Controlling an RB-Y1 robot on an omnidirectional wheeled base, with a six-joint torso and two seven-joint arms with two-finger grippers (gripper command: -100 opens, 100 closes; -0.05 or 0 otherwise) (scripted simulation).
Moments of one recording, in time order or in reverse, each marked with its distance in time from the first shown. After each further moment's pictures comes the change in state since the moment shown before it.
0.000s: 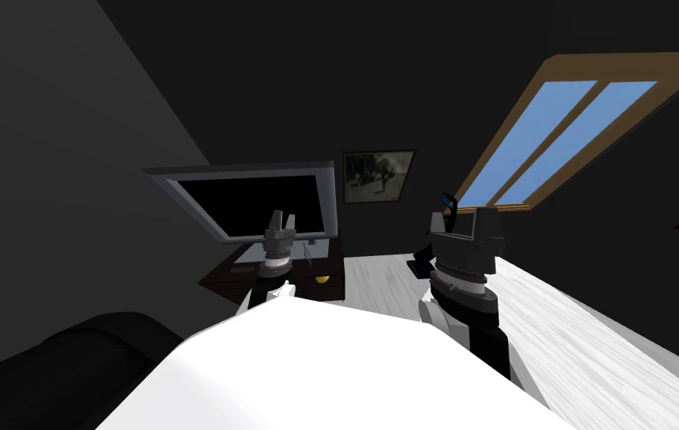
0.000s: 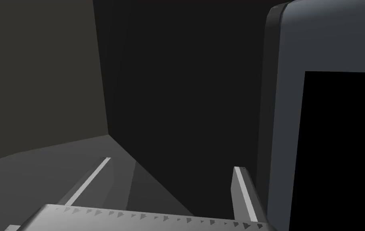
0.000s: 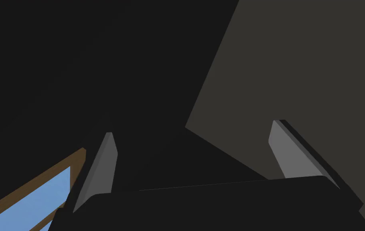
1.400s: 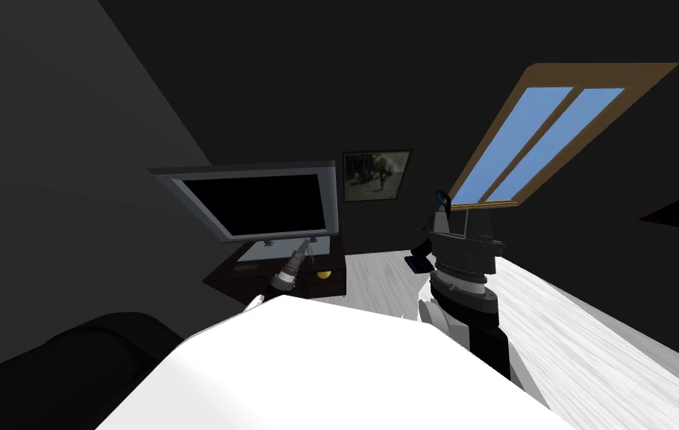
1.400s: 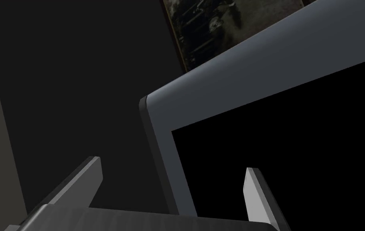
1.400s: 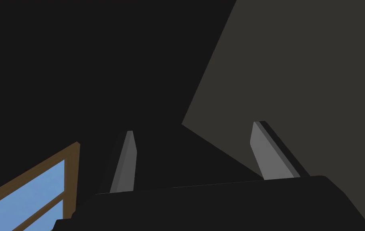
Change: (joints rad) left arm 0.047 0.242 -0.022 0.339 -0.097 0.010 -0.106; right arm 0.000 0.000 0.000 0.000 0.000 0.000 0.000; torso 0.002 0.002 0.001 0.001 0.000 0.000
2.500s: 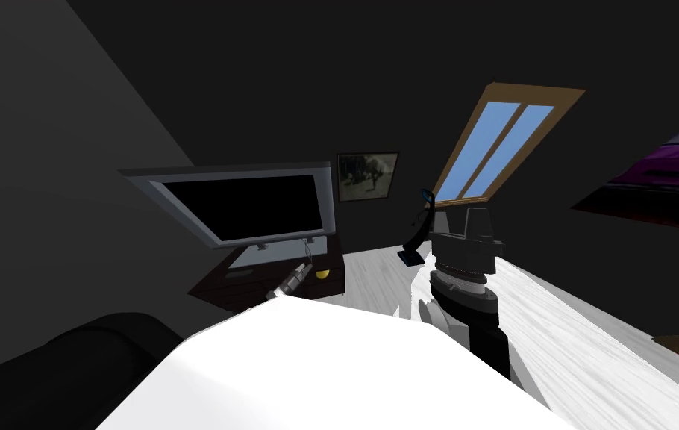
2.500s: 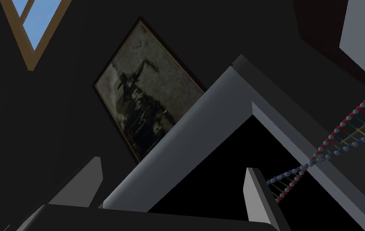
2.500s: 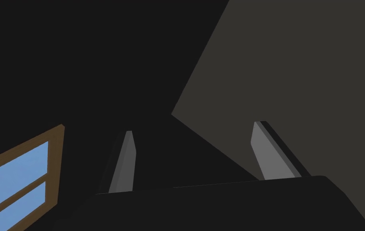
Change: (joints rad) left arm 0.023 0.196 -0.031 0.293 -0.124 0.005 -0.110; right arm 0.000 0.000 0.000 0.000 0.000 0.000 0.000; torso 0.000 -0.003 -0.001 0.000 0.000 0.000
